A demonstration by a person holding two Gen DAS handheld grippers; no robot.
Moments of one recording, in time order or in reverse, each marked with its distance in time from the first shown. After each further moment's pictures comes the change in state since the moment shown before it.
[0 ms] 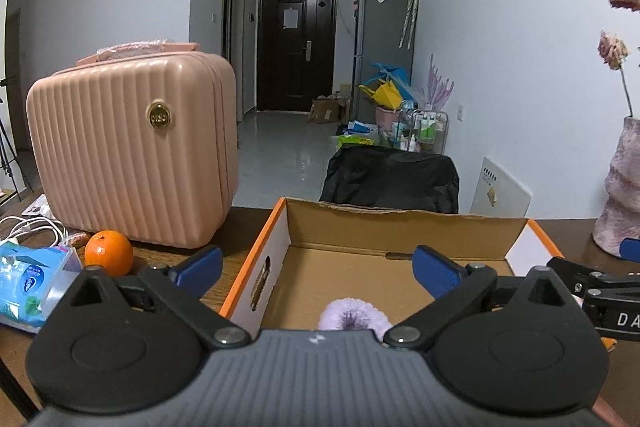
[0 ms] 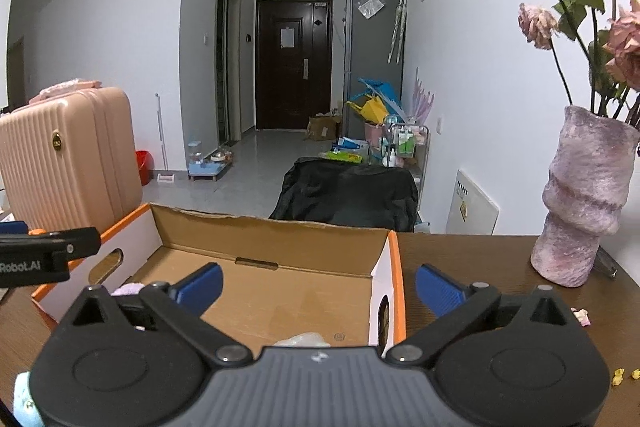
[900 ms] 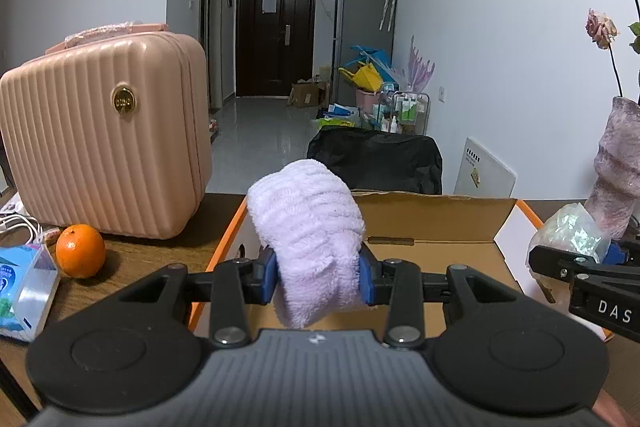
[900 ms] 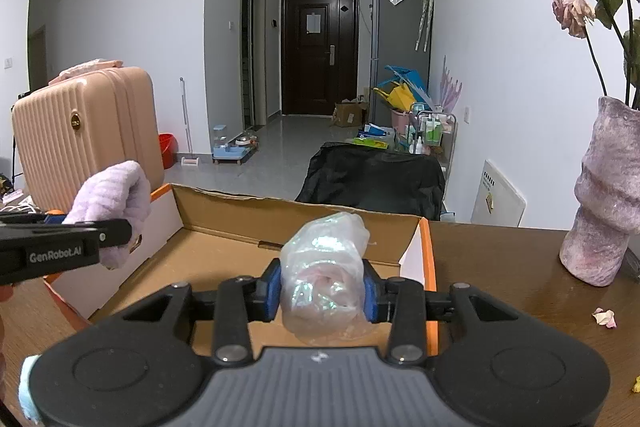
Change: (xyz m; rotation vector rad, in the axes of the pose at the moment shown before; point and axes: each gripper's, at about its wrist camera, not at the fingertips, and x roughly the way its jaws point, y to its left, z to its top) left arm 0.024 -0.007 -0.005 0.027 0.060 -0.054; right arm 0.017 0.006 -0.005 -0.027 0.052 0.077
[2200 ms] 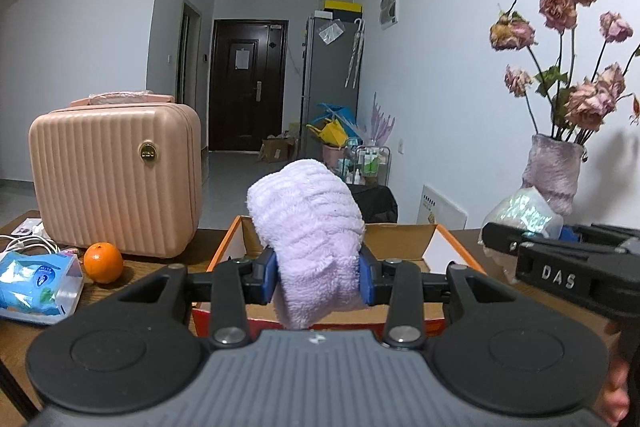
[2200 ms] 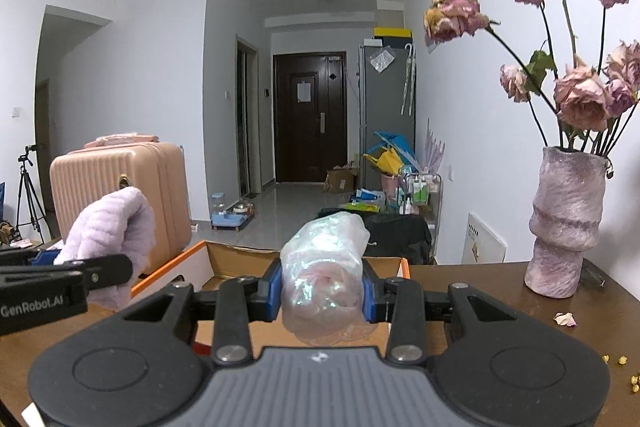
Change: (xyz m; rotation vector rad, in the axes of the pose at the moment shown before) left arm -0.133 -0.012 -0.031 0.026 -0.184 -0.094; right arm -0.112 0.018 -0.024 0.034 -0.218 -0.021
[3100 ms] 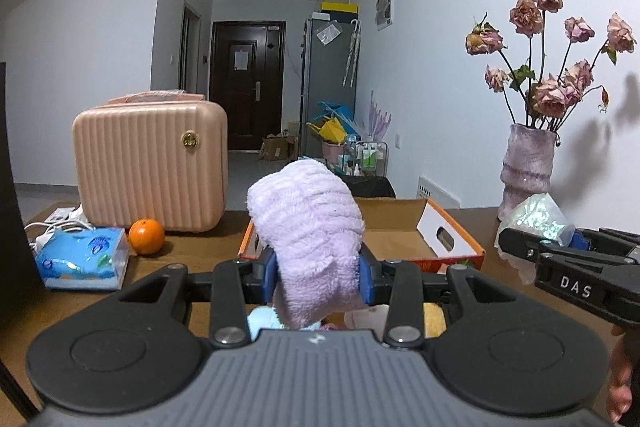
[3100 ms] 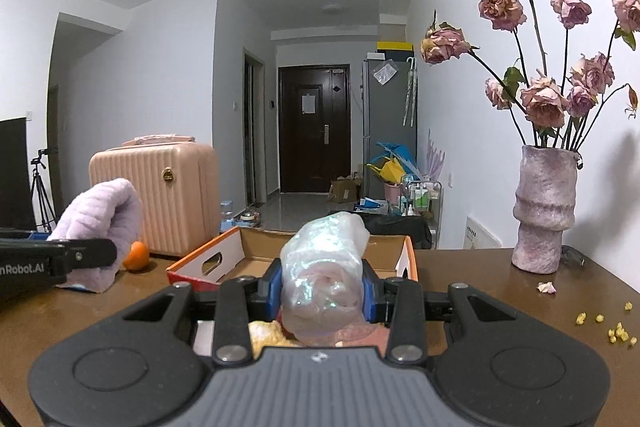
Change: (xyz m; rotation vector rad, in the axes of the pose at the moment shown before) left arm -0.102 0.022 -0.024 0.012 -0.003 -0.010; right arm -0.099 0.030 -0.039 -0.002 -0.048 0.007
